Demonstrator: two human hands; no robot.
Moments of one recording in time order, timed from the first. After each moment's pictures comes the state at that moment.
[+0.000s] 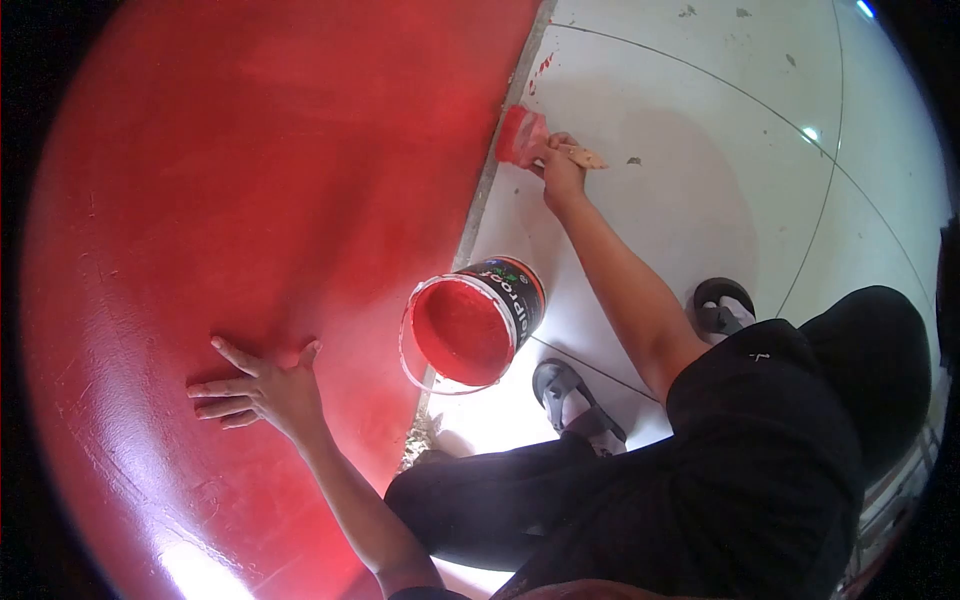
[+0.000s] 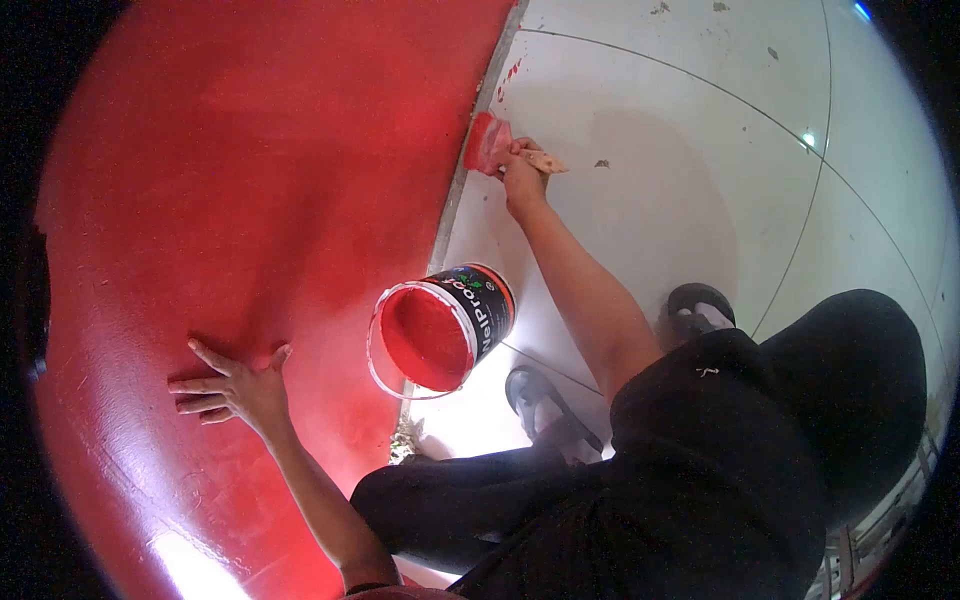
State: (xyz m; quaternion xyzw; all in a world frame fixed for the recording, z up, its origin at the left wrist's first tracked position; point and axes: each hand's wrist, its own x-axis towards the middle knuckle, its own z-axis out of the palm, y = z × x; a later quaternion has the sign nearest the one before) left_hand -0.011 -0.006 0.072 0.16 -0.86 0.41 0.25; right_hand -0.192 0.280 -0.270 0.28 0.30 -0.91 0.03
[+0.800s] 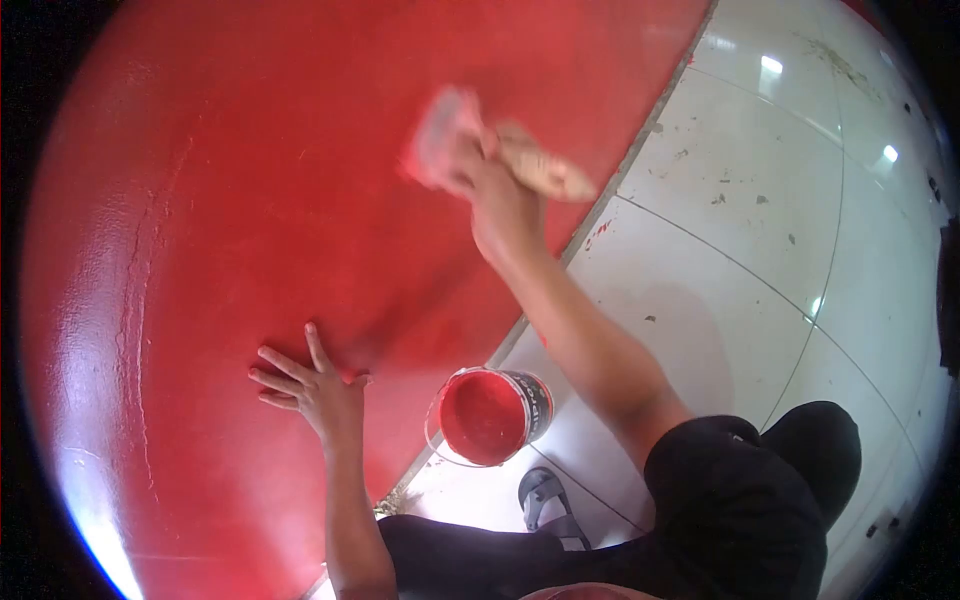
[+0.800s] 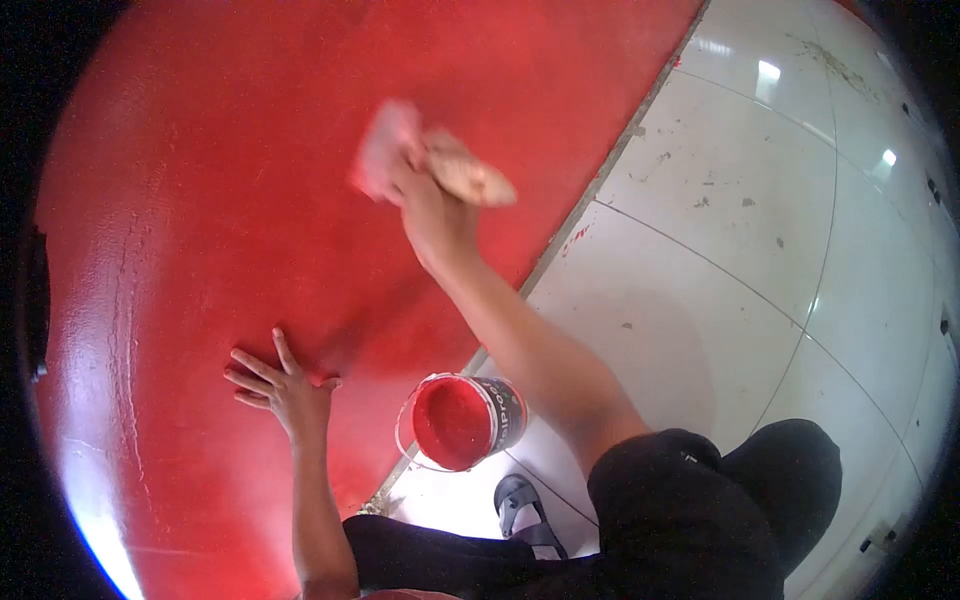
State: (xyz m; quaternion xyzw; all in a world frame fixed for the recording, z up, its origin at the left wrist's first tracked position) left_hand -0.015 0.040 0.086 0.28 -0.90 0.31 0.15; right_hand -0.238 0.252 0.083 -0.07 0.17 -0.98 -0.08
